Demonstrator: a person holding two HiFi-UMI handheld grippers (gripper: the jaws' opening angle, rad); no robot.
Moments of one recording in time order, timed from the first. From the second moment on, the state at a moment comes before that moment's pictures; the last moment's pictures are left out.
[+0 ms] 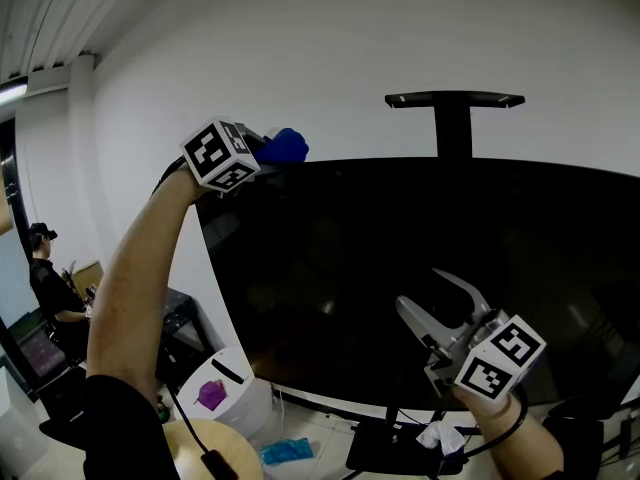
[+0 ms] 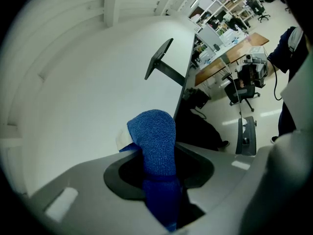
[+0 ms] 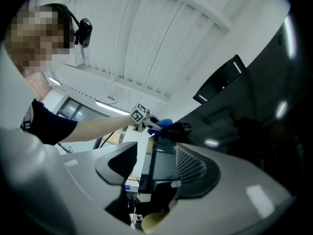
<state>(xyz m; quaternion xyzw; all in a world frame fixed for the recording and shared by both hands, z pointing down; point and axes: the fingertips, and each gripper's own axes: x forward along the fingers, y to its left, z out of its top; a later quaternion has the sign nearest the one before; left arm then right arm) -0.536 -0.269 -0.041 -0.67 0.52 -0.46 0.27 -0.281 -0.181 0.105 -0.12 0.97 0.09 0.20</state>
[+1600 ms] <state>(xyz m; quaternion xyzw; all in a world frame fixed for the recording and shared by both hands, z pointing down) -0.307 -0.300 -0.041 -0.69 0.45 -0.47 0.32 -0.104 -0.202 0.112 -0.19 0.96 0.10 0.17</state>
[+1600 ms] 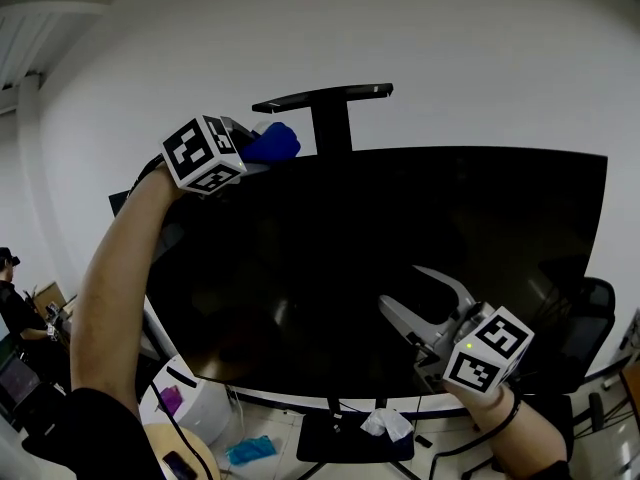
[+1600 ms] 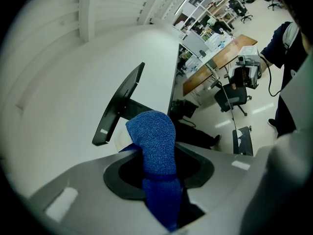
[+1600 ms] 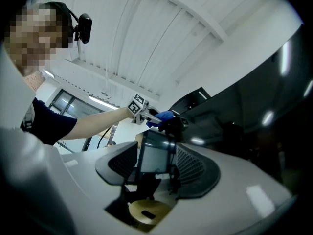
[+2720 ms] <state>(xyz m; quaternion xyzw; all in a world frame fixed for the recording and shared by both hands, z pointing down) -0.103 -0.335 -0.042 -0.70 0.41 -0.46 0.35 0.078 -0.243 0.080 -0.21 0.95 0.14 0.20</state>
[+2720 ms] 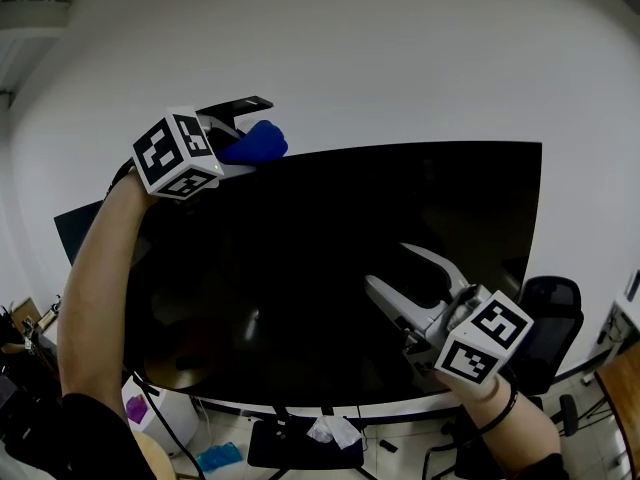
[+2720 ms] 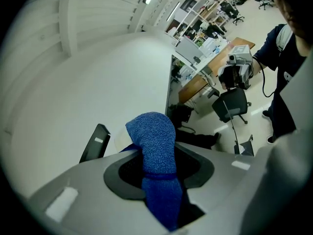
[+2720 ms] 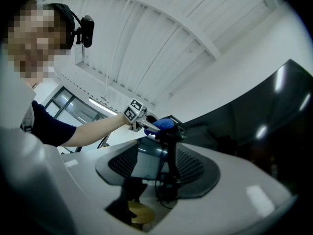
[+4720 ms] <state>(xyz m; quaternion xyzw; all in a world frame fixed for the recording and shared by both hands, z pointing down) 0.365 -0.415 -0.056 -0.73 0.34 -0.45 0.40 0.449 -0.307 0.077 -0.23 0.94 0.14 0.21</state>
